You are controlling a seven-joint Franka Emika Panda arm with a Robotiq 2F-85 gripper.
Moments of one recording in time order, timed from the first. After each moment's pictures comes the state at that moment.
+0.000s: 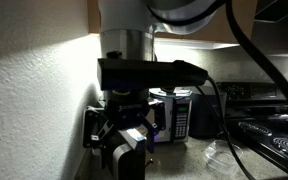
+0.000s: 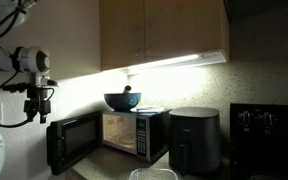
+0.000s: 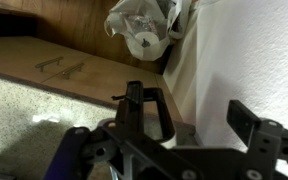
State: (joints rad) arm 0.46 0.04 0.35 -2.01 0.01 2.03 0.79
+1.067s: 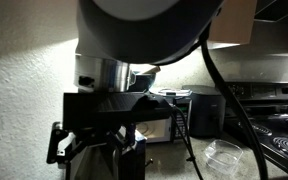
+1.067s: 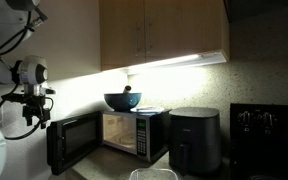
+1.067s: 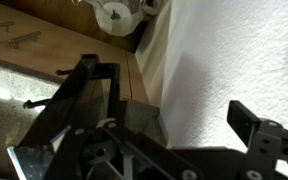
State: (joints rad) arm 0.49 0.17 0.37 -1.99 -0.04 2.28 0.76
